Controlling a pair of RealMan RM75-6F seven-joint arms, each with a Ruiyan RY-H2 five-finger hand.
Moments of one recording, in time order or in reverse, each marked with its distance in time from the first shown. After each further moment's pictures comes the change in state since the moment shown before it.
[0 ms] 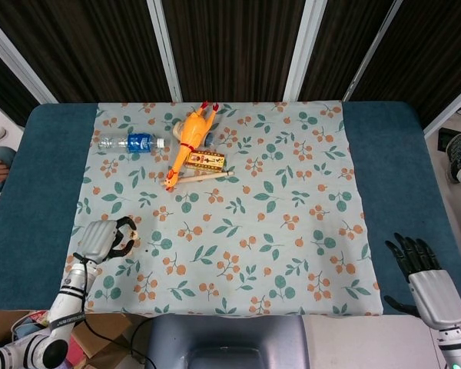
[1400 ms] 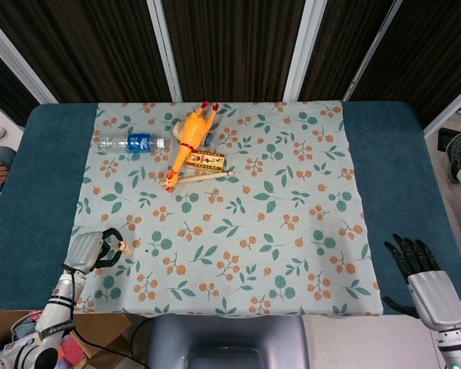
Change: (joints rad) left arm 0.069 -0.027 0.036 0.122 0.044 -0.029 -0.127; right arm -0.001 0.000 -0.005 0.000 -0.008 0.002 0.004
